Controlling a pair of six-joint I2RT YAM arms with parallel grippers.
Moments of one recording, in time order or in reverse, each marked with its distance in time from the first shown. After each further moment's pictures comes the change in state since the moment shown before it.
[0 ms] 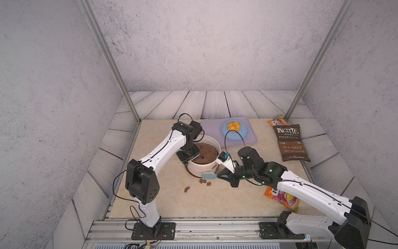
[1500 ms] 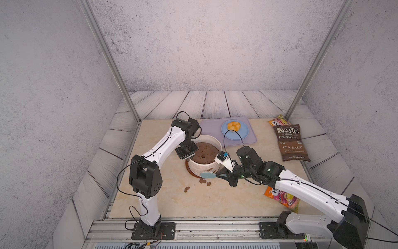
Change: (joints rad) left arm 0.071 0.094 0.088 -0.015 0.014 0.223; right arm 0.000 0.032 0.001 0.033 0.002 0.000
